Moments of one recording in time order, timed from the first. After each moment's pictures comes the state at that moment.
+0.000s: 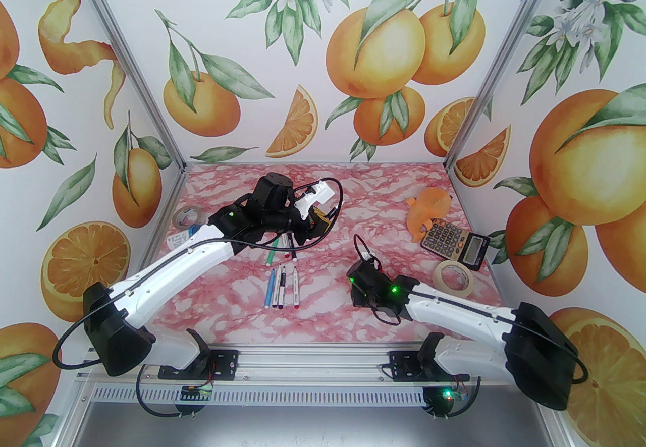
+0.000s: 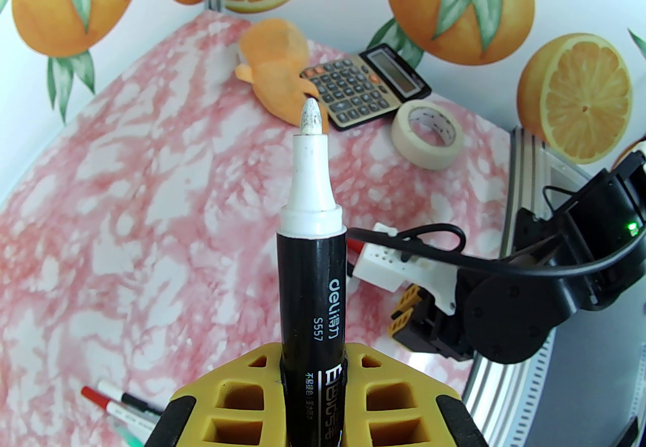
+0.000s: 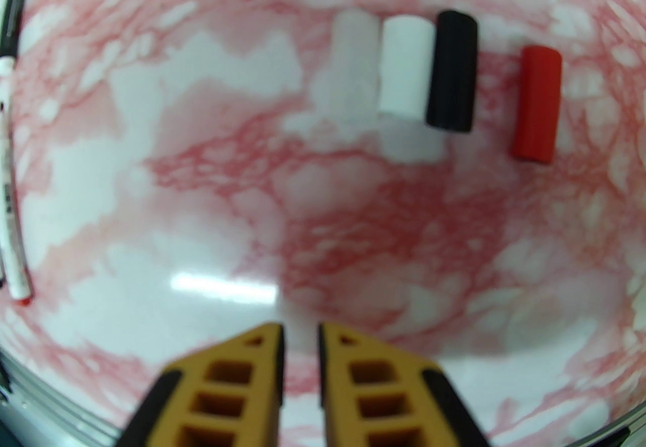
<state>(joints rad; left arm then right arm) -0.74 1.44 1.37 -0.51 0.39 0.09 0.85 1.22 0.54 -0.49 0.18 0.85</state>
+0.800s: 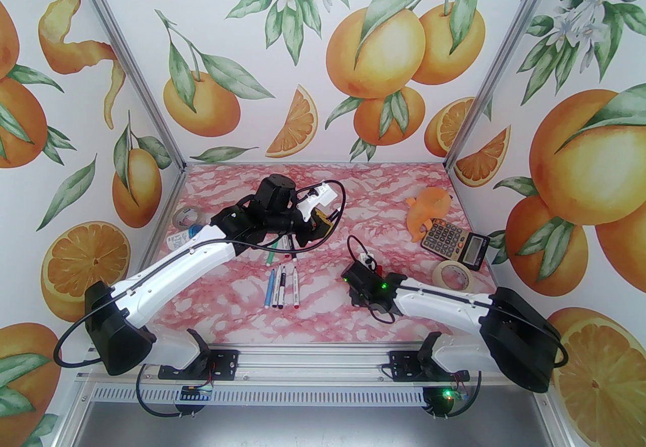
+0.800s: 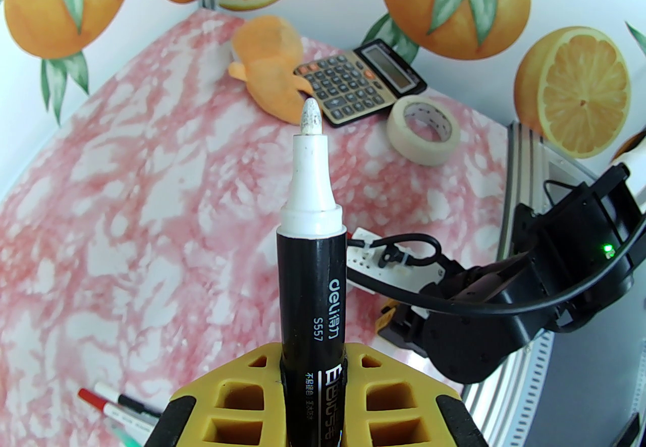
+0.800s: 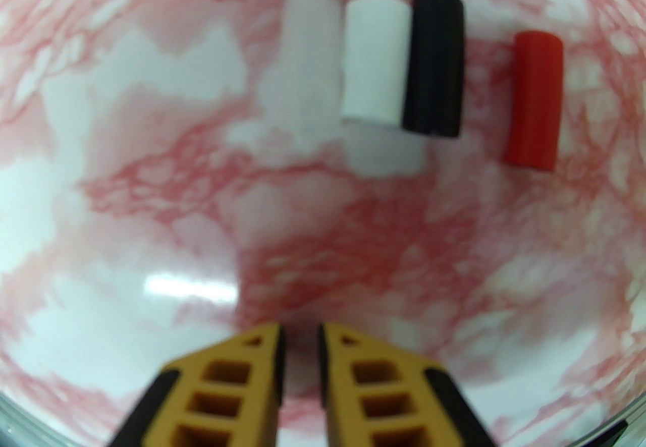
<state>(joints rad) -0.76 1.44 1.37 -0.51 0.38 0.09 0.85 1.34 0.57 -0.48 0.23 0.87</state>
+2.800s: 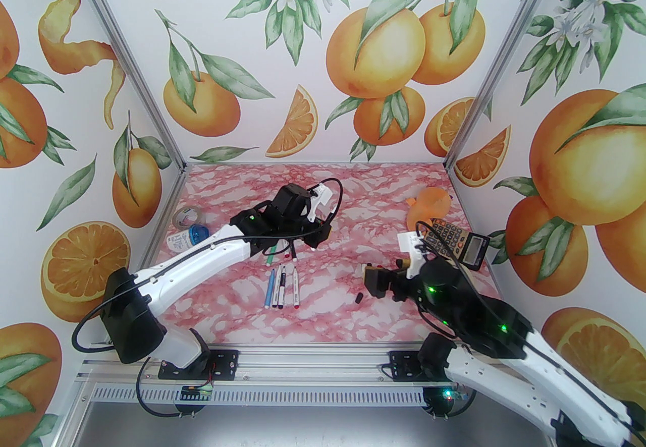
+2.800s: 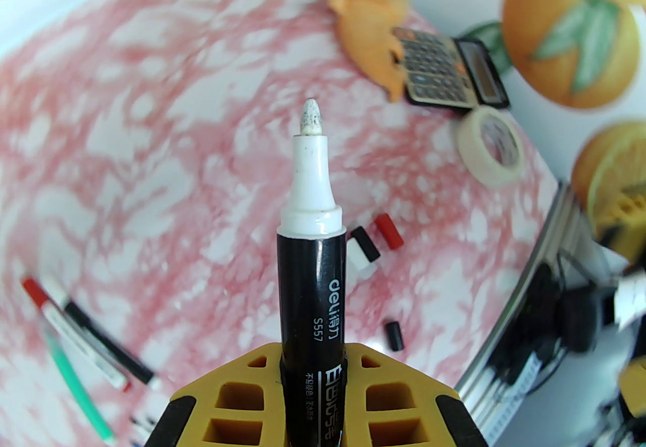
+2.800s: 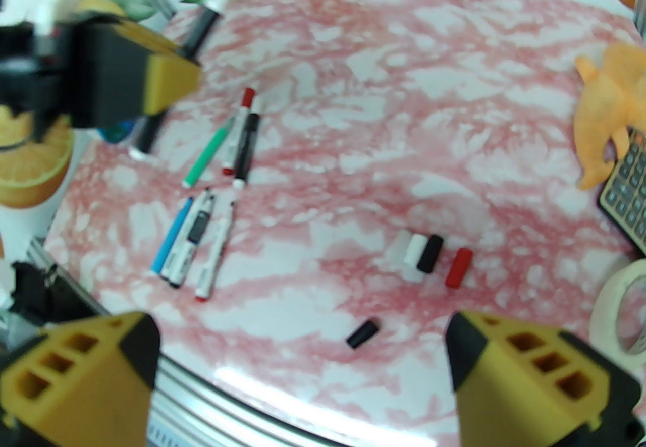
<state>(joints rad) -0.82 1.53 1.29 -0.51 0.12 -0.39 0.85 0.54 0.87 -0.88 0.20 0.52</state>
